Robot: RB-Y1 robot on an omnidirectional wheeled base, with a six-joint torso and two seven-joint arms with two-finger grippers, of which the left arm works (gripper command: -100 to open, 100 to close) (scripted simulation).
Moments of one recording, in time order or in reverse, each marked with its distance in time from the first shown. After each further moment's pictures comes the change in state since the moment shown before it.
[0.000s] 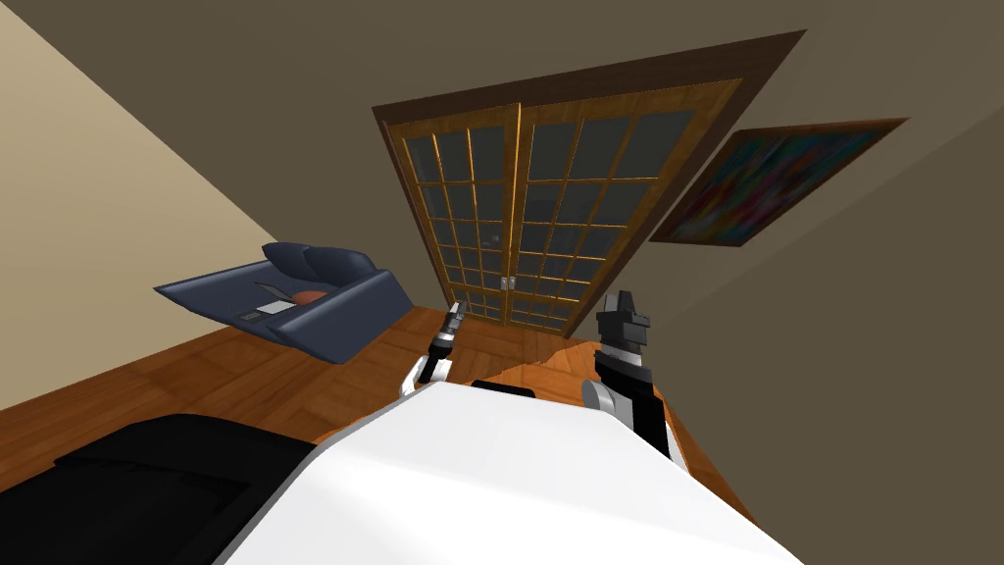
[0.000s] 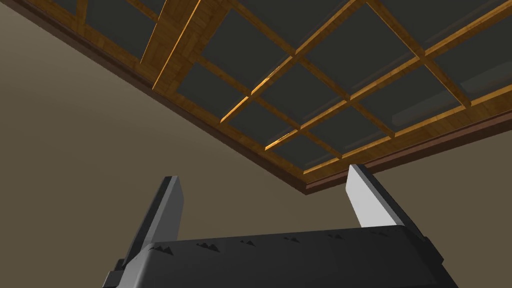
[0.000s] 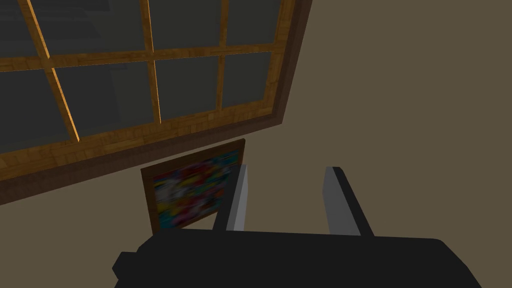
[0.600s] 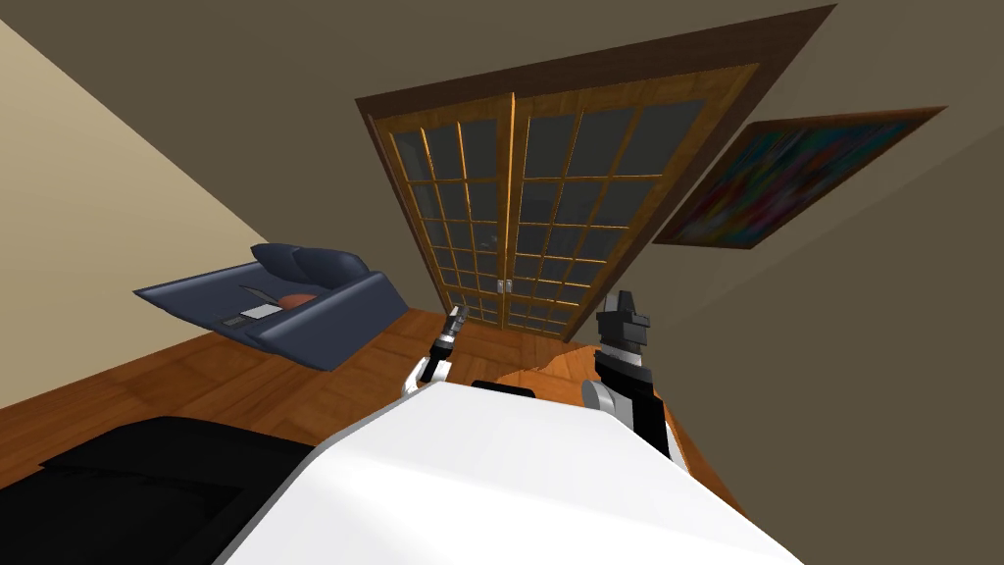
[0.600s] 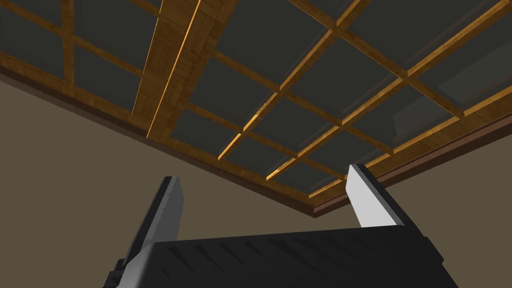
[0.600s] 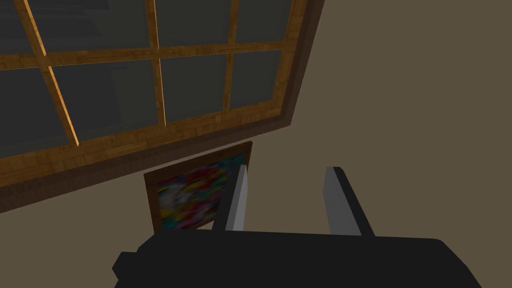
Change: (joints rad) arm -0.048 0.012 0.020 0.150 -0.012 -0.018 -0.117
